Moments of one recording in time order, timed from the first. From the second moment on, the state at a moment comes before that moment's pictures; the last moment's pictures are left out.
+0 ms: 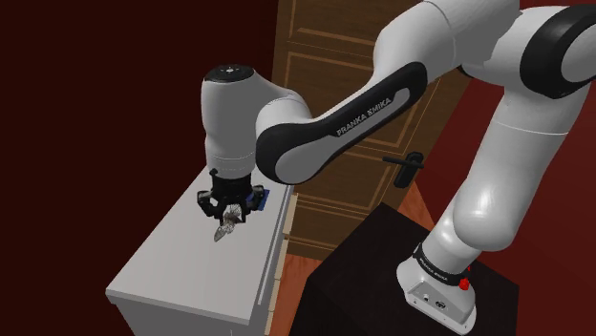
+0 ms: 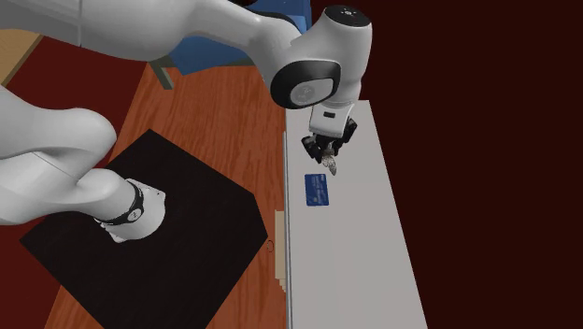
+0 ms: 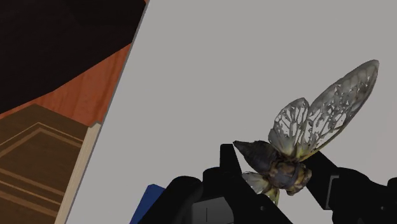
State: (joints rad) arm 0.06 0.17 0.73 -2.08 -0.24 2.21 1.45
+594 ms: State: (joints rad) arm 0.06 0.15 0.74 -2.07 -0.22 2.17 1.43
